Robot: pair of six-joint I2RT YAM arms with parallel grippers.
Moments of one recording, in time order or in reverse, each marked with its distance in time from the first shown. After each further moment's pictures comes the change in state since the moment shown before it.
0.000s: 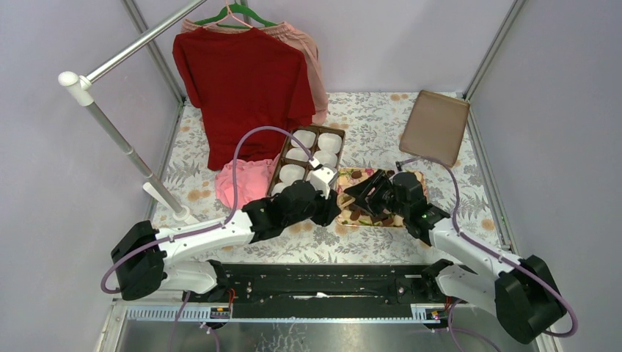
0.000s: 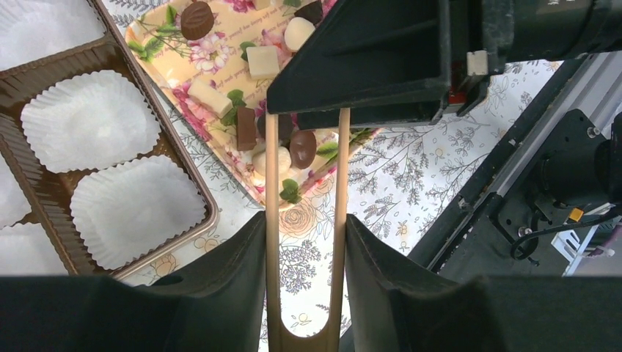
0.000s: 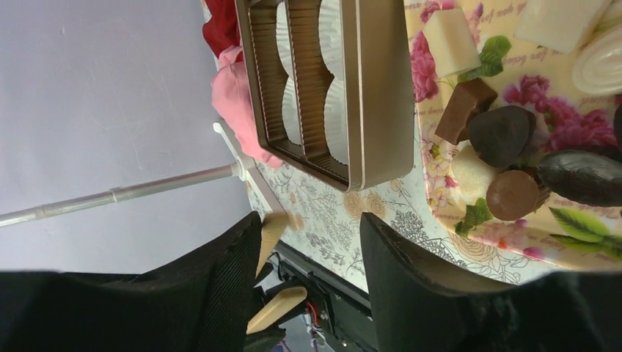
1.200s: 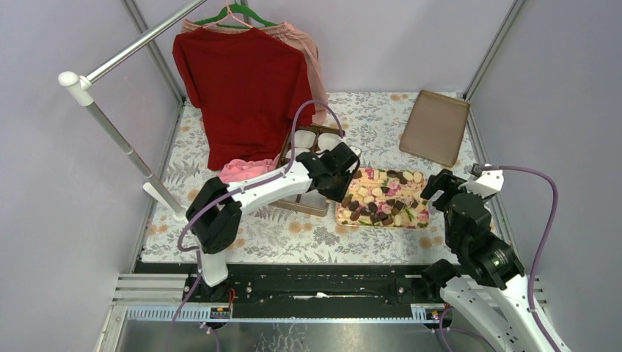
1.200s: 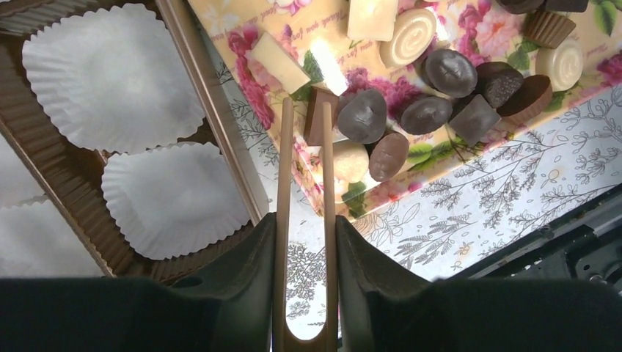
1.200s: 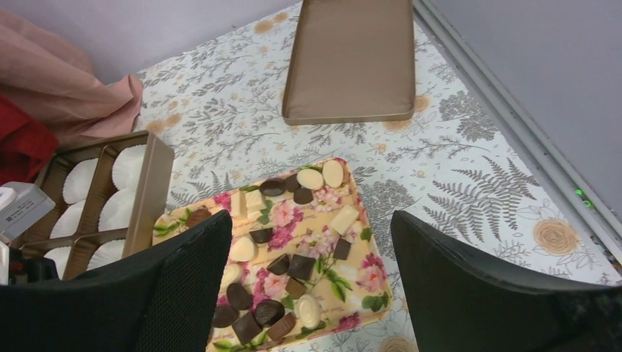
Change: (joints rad) left arm 0.135 0.566 0.678 -0.668 0.047 -0.042; right arm 0.000 -0.624 0.319 -0.774 0.952 -0.826
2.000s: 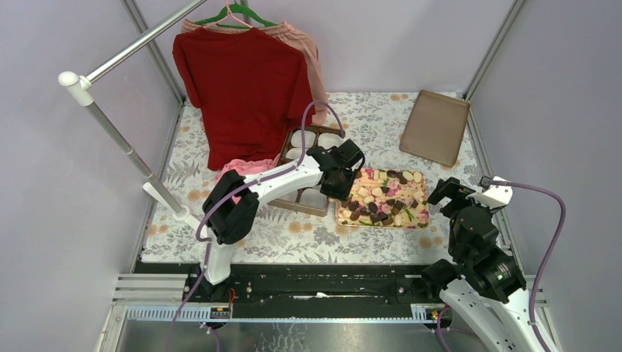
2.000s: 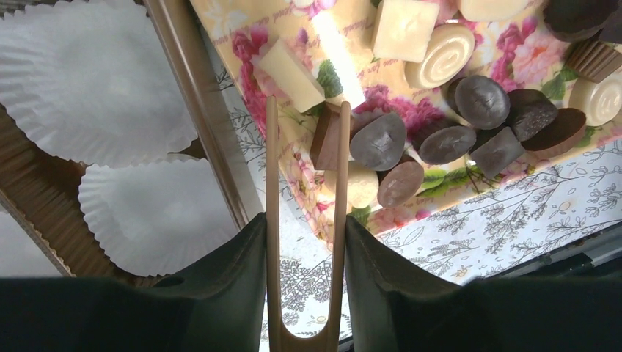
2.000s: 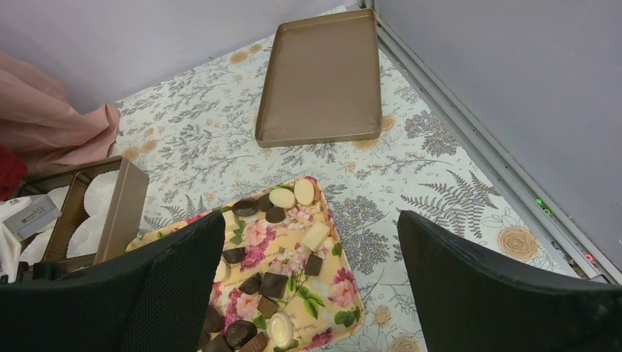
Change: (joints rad) left arm 0.031 0.149 0.134 -0.103 0.024 -0.071; right arm 0.000 -0.149 -0.082 0.034 0.098 -0.088
